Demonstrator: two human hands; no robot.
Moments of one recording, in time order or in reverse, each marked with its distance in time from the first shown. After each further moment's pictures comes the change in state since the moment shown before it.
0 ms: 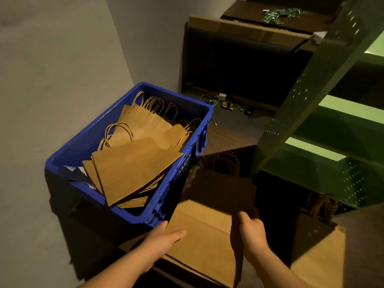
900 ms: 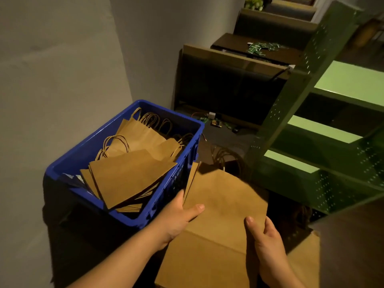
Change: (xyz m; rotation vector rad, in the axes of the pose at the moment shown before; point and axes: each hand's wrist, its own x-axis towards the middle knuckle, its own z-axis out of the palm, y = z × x) left_hand -0.071 0.090 0.007 -0.120 -0.129 0.528; right_hand -0.089 -0.045 -0.062 0.217 -0.061 -0.340
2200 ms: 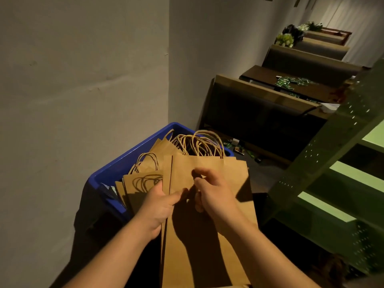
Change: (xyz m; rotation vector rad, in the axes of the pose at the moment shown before) left_hand -0.028 0.061 -0.094 -0.403 0.399 0.109; right_hand -0.035 -0.138 0.202 -0.298 -0.522 -0.160
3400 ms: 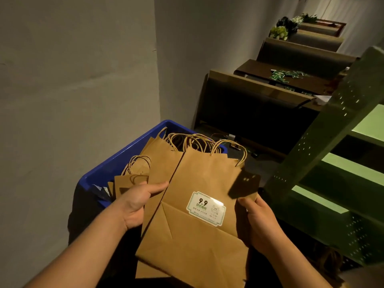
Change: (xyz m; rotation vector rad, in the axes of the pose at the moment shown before) left_hand 0.028 0.011 -0.028 -0.087 -0.142 -0.295; right_hand -0.010 0.059 -0.097 0.237 0.238 0.168
